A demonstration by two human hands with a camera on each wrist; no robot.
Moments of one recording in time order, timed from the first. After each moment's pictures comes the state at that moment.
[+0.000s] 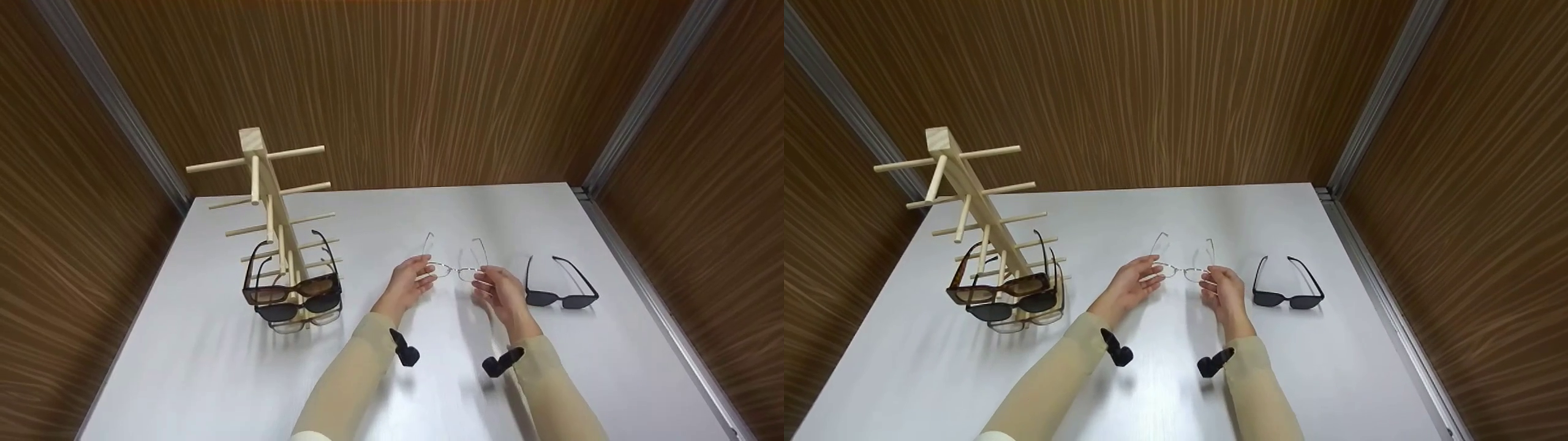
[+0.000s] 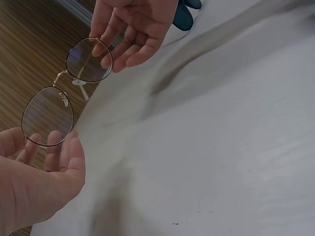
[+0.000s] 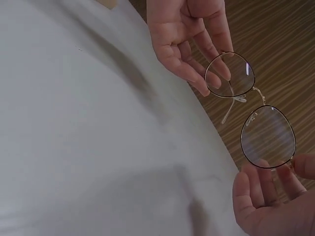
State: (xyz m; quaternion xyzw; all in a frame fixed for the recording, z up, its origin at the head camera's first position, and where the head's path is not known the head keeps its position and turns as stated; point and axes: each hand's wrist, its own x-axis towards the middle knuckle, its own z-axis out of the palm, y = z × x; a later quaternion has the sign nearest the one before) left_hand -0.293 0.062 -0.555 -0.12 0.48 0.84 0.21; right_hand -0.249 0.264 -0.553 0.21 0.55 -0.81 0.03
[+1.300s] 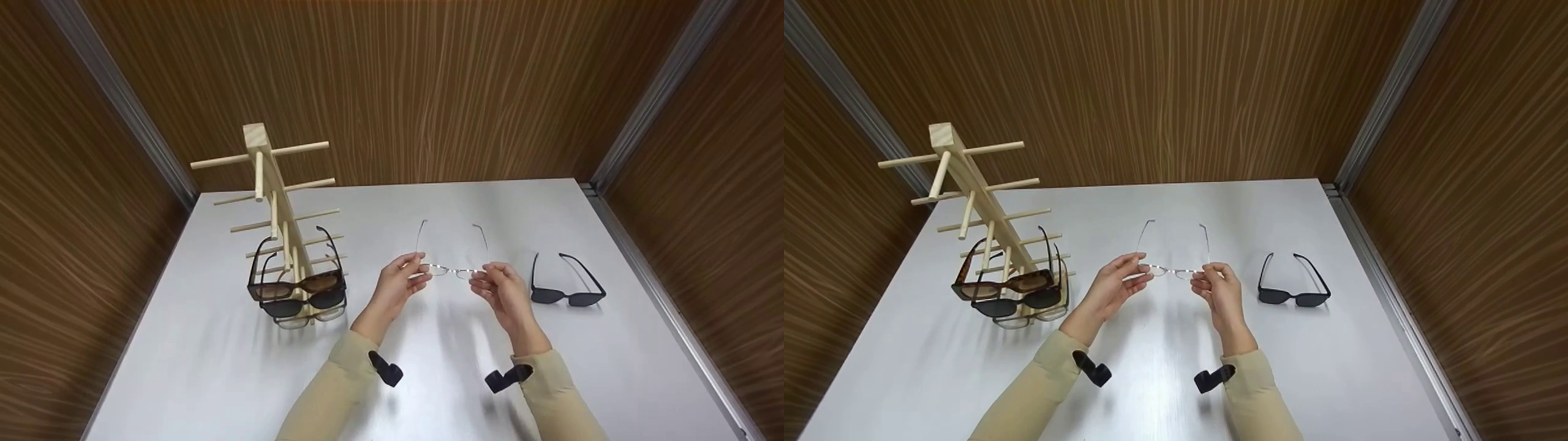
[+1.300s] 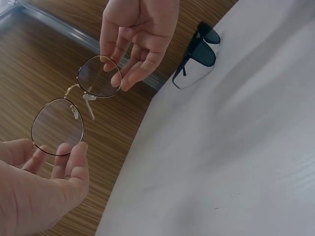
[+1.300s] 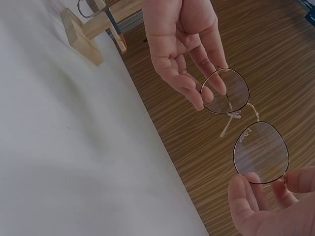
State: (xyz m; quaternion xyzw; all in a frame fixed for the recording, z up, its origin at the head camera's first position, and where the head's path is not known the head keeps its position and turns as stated) left_hand -0.251 0.023 -0.517 -0.02 0.53 0.83 0.16; right_hand -0.214 0.237 -0.514 0.13 0.53 -0.84 0.01
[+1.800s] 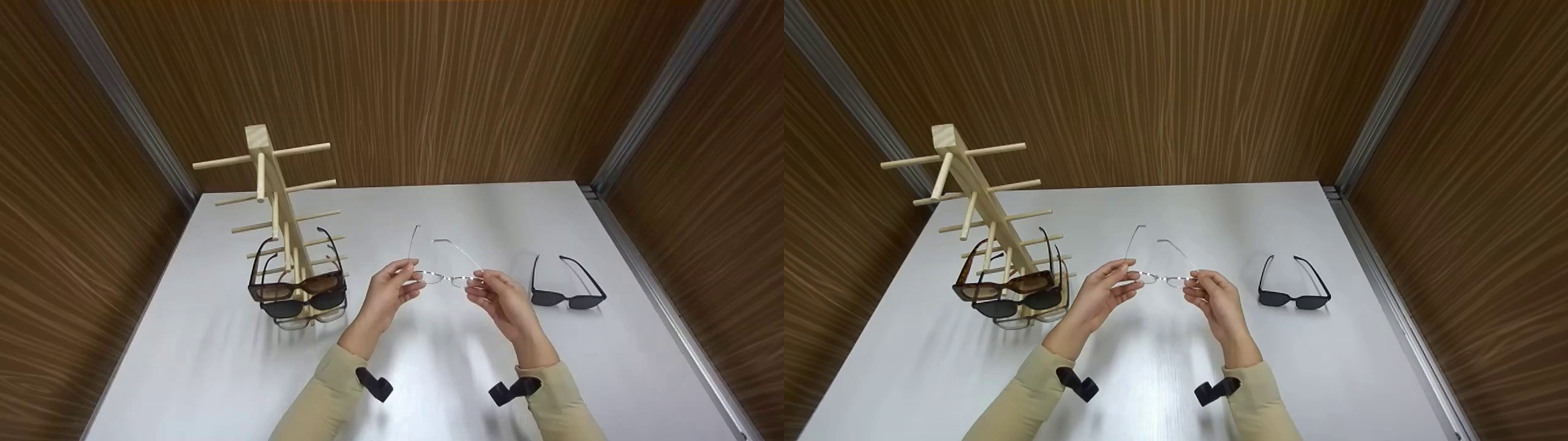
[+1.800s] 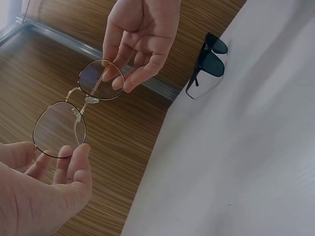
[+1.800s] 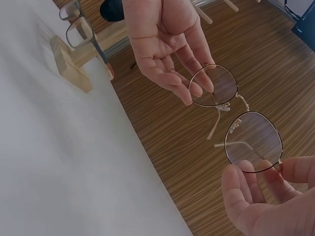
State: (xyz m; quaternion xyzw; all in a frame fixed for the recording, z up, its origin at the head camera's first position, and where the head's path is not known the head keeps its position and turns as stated) left_hand -0.224 0.003 -0.499 0.01 0.55 0.82 0.15; right_hand -0.196 0.233 -0.499 0.08 0.50 -0.86 0.05
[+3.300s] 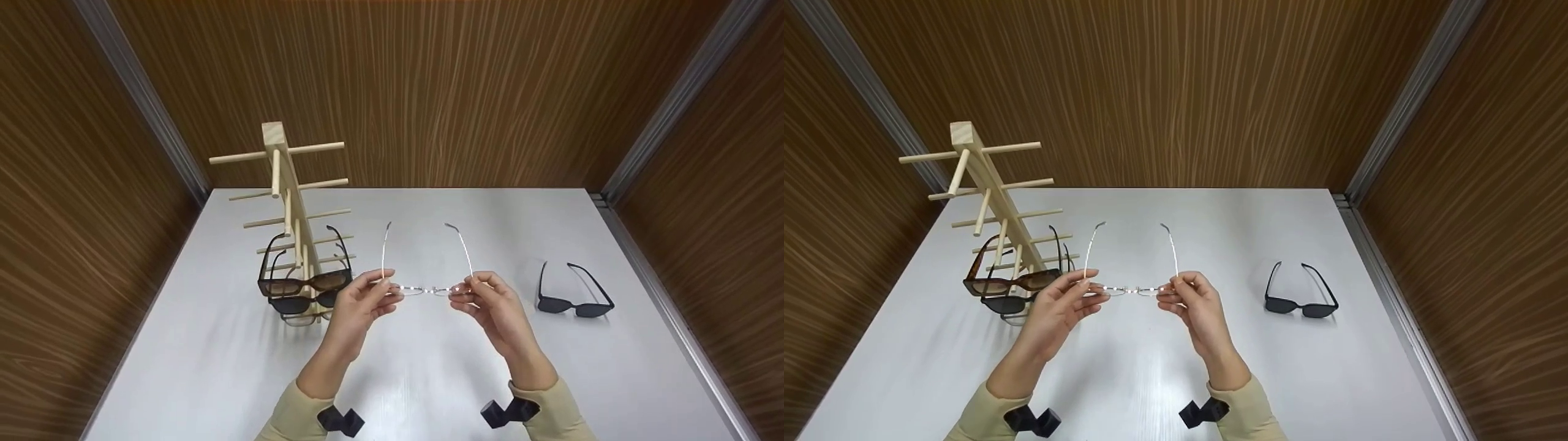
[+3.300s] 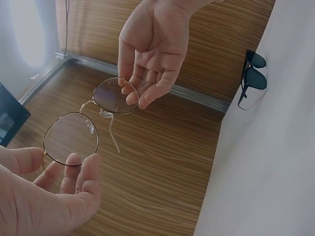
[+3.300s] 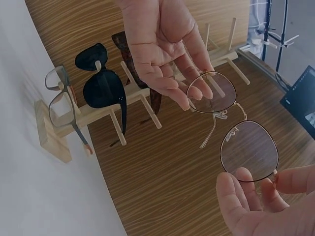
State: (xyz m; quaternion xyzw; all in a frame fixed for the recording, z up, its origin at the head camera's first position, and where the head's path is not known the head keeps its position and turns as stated) left_hand -0.159 -0.051 -0.443 0.04 0.56 0.82 0.08; right_hand -0.162 0.185 -0.449 0.00 0.51 -0.86 0.04
